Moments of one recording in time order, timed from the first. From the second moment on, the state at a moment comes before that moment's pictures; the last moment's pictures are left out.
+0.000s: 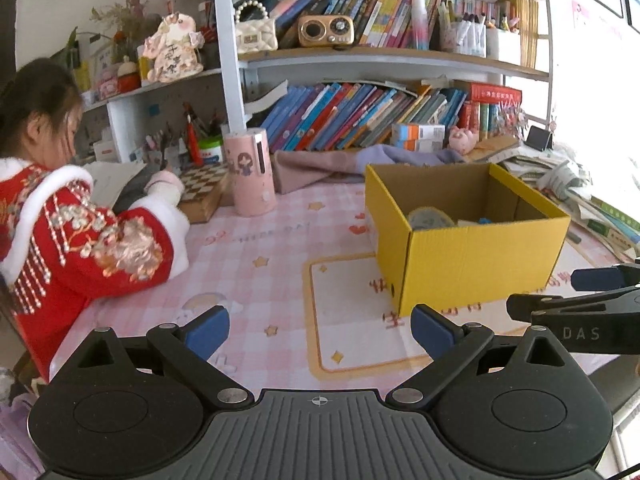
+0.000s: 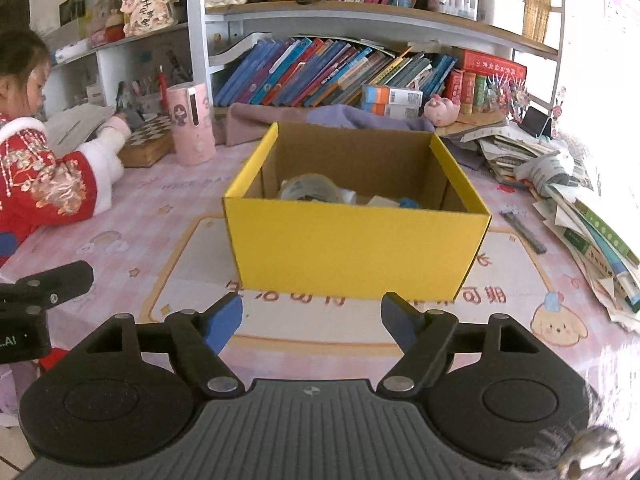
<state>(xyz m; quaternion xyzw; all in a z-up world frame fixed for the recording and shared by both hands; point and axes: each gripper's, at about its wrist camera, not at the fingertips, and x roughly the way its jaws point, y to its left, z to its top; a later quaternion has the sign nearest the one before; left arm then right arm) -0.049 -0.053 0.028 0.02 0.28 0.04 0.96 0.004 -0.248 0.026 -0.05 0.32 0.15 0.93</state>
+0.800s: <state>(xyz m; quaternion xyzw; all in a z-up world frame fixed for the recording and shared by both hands) -0.067 -0.039 0.009 0.00 0.34 0.03 0.94 -0.029 -0.247 0.012 -0.03 0.36 0.13 0.92</state>
